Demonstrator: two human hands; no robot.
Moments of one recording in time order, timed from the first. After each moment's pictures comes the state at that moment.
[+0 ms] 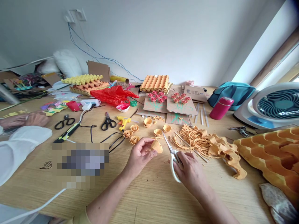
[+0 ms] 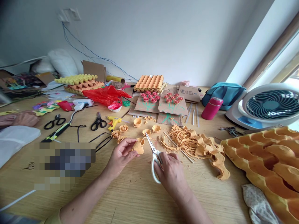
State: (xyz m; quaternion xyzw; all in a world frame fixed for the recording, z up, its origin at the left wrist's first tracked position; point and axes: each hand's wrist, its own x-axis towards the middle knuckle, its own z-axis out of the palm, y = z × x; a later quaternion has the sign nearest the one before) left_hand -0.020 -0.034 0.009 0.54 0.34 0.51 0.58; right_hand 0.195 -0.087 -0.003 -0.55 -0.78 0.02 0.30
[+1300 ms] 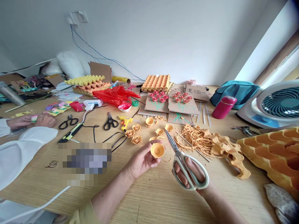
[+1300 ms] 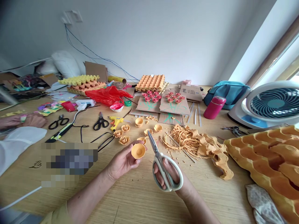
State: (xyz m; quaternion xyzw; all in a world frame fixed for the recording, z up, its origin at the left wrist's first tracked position) left_hand -0.023 -0.034 0.012 0.32 0.21 0.40 0.83; right_hand 0.193 -0.096 0.001 -0.33 -0.47 0.69 0.45
